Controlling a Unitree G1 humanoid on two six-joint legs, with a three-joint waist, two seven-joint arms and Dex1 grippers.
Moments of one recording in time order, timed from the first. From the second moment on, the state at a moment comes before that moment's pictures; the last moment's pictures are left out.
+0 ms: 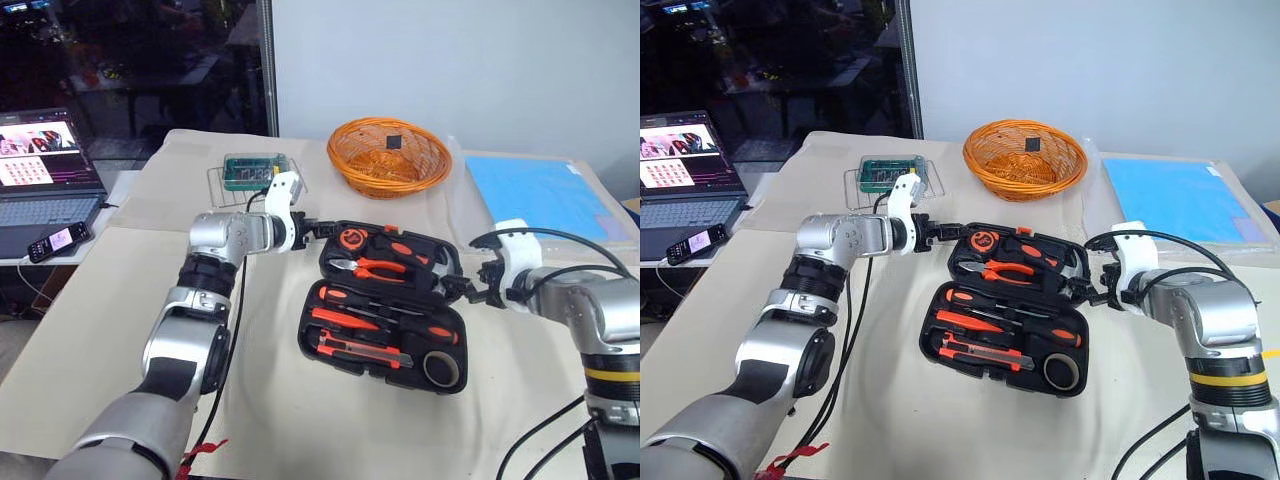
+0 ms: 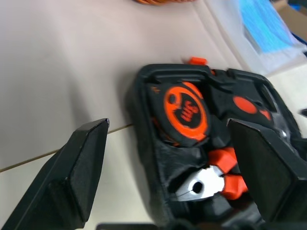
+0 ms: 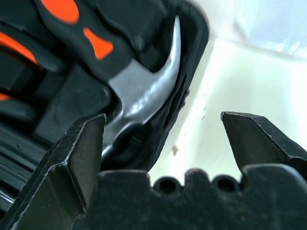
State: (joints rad) left arm -1.13 0.23 0.00 0.73 -0.43 0.93 -0.53; right arm -0.54 -0.74 -0.11 -0.09 0.47 1.28 0.34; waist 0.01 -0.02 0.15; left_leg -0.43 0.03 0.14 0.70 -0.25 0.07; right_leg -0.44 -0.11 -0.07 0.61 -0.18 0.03
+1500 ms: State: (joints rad) left arm -0.82 0.29 -0.04 0.57 -0.08 -0.13 -0.78; right arm -0.36 -0.62 -0.22 -0.11 0.29 0.46 0.58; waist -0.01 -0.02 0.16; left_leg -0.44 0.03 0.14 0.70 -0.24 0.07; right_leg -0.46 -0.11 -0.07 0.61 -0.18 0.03
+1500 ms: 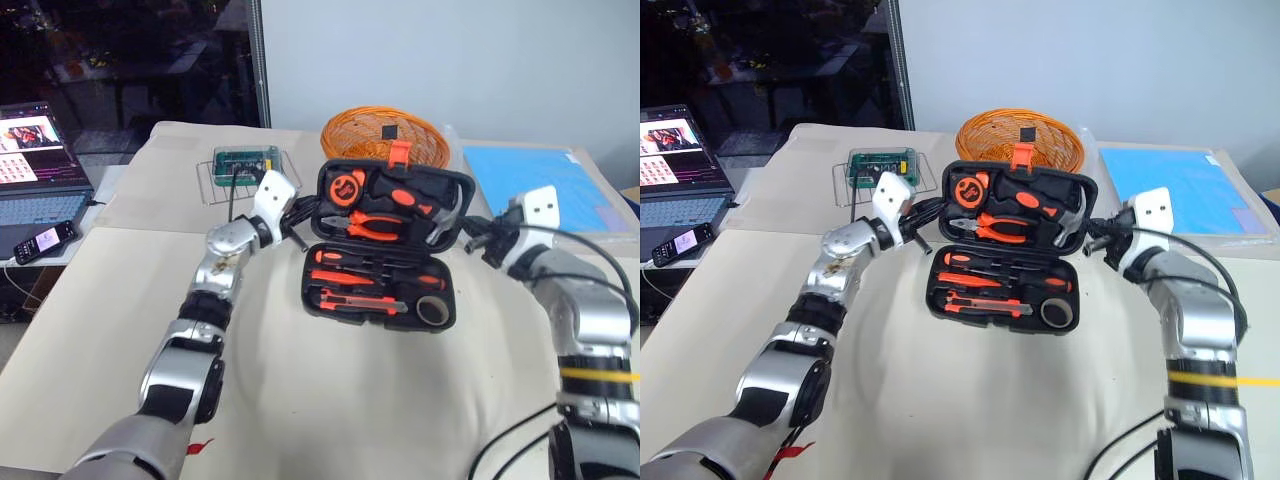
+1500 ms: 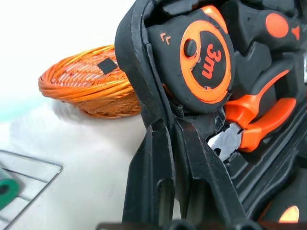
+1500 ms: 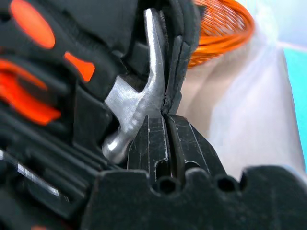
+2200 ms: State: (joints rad) left arm -0.42 0.87 0.02 -0.12 -0.52 0.67 -1.29; right arm 0.27 -0.94 -0.43 -0.46 0.42 0.44 1.02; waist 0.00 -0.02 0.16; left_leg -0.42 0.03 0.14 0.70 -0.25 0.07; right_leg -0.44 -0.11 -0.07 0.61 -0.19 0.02
